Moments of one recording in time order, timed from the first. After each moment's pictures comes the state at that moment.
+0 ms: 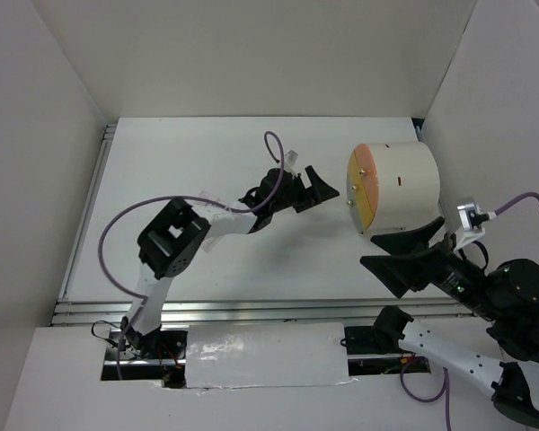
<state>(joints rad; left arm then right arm) -0.76 2.00 1.26 0.48 0.17 -1.05 0.90 0.39 1.18 -0.68 0.02 0.62</state>
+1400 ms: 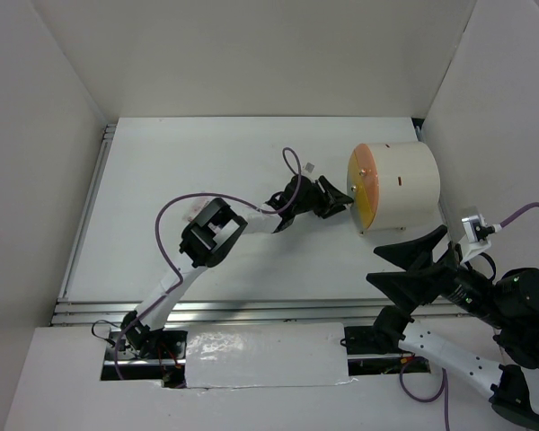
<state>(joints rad) -0.78 2.53 1.76 0.53 0.28 -1.38 0.90 0.30 1.17 -0.72 -0.09 0.59</state>
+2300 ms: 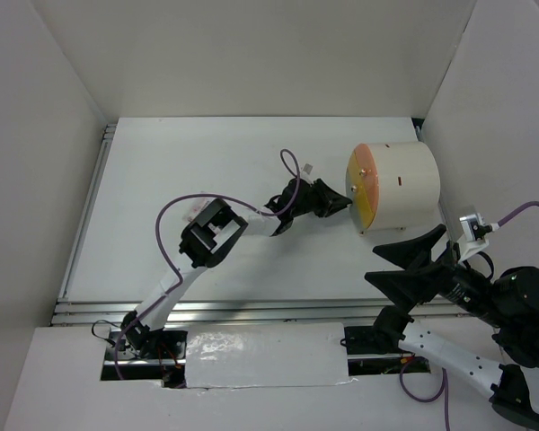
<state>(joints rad) -0.78 2.53 1.71 0.64 0.27 -1.42 0.90 0.31 1.17 -0.72 -0.08 0.59</state>
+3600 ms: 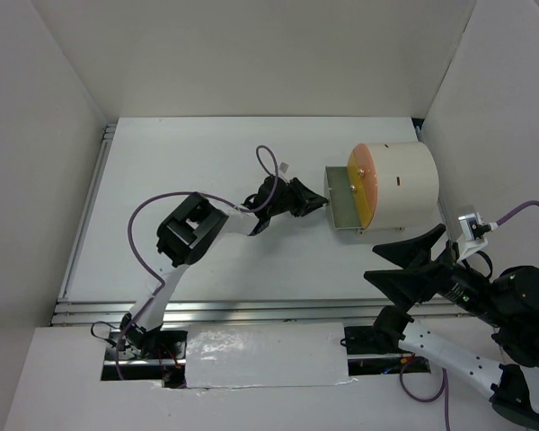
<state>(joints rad) -0.70 2.33 1.41 0.67 0.27 -1.36 0.90 0.31 1.17 -0.72 -0.07 0.58</state>
